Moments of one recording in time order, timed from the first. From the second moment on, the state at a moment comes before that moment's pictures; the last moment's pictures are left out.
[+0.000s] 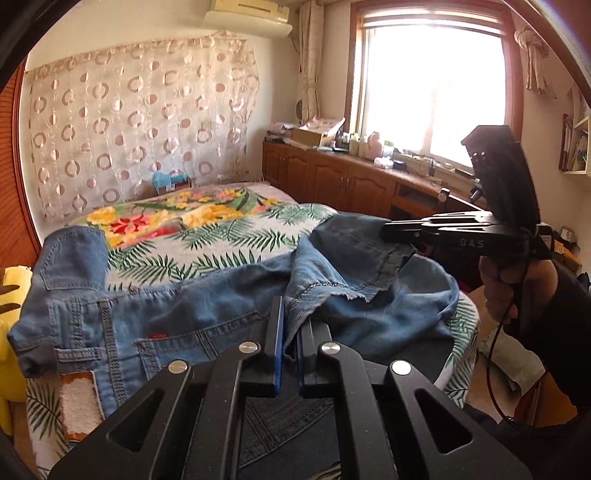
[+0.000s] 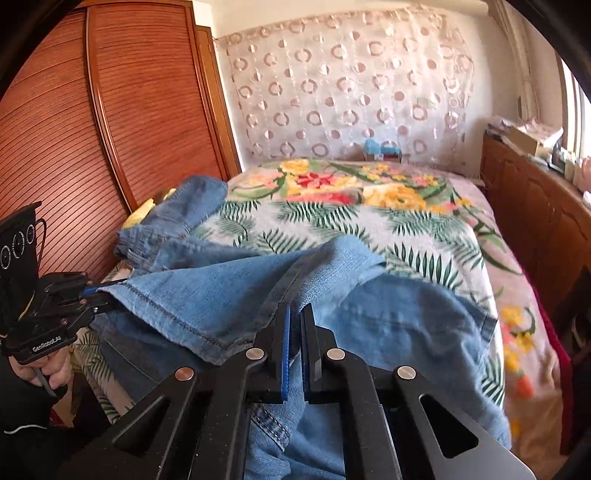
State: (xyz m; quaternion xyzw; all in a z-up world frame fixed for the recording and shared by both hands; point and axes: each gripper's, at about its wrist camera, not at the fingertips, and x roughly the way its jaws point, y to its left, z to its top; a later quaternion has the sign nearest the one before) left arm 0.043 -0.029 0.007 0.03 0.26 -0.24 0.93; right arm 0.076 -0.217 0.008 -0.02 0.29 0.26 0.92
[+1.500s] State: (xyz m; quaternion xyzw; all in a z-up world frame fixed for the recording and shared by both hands) left arm -0.014 0.102 -0.033 -0.05 0.31 -0.12 0.94; right arm 0.155 -0.010 0.051 -0.13 0.26 0.39 0.87
